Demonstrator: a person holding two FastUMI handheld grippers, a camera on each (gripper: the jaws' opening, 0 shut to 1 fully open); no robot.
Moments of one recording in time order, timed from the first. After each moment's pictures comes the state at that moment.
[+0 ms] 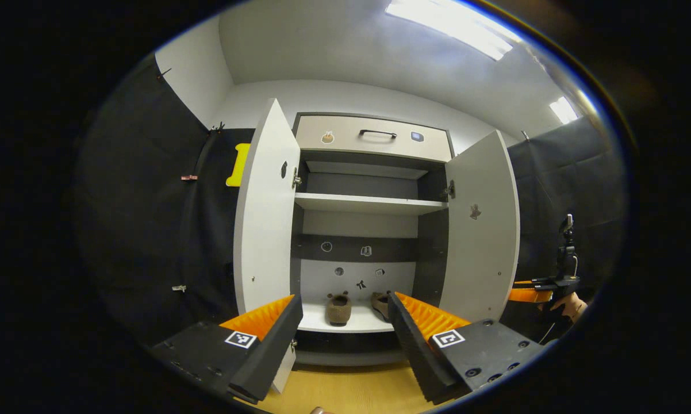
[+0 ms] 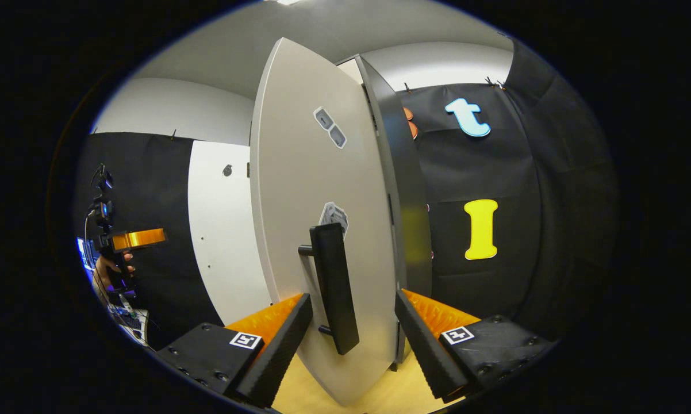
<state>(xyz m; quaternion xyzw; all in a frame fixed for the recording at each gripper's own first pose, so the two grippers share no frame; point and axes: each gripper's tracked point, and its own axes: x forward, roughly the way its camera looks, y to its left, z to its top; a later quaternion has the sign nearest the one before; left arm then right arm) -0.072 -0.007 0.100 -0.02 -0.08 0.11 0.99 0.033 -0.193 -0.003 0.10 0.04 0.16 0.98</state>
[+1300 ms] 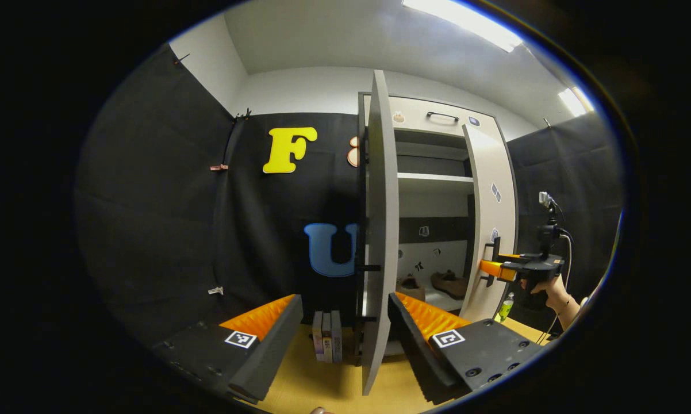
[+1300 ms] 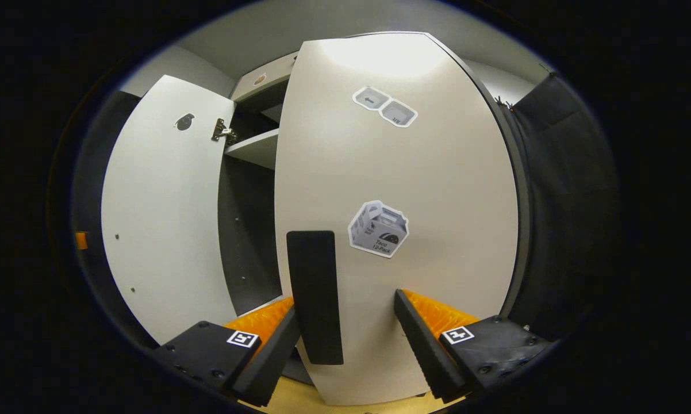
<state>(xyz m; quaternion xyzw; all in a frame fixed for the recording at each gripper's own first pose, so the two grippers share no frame) -0.102 0.196 0.059 0.00 -0.03 0.15 0.99 0.201 -0.029 -0.021 0.03 0.01 0.00 1.00</state>
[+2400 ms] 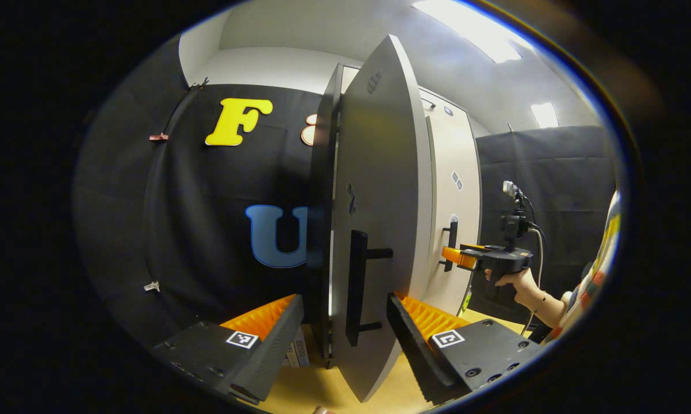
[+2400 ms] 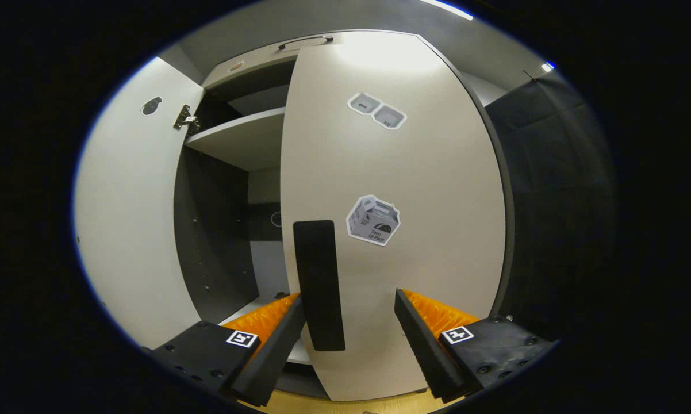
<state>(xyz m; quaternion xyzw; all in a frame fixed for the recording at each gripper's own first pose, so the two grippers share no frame) -0.017 0.203 0.026 -0.01 0.00 -0.04 1.00 0.171 -0.019 -0.020 0.02 0.00 -0.08 1.00</state>
